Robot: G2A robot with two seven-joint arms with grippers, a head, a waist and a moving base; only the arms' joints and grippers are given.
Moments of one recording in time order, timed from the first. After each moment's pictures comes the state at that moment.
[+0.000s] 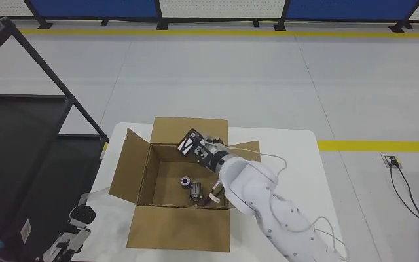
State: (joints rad) left arm 1.79 -1.13 -2.00 -1.77 0.03 -0.99 -0.39; right arm -0.56 -1.48 0.83 -1.49 -1.45 -0.18 0.81
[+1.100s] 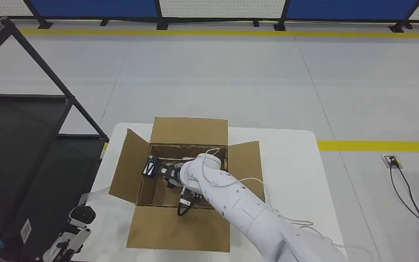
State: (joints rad) left arm 1.79 -1.13 -2.00 -1.77 0.03 -0.99 -0.39; right arm -0.19 -1.88 0.43 -0.42 -1.11 -0.46 0.44
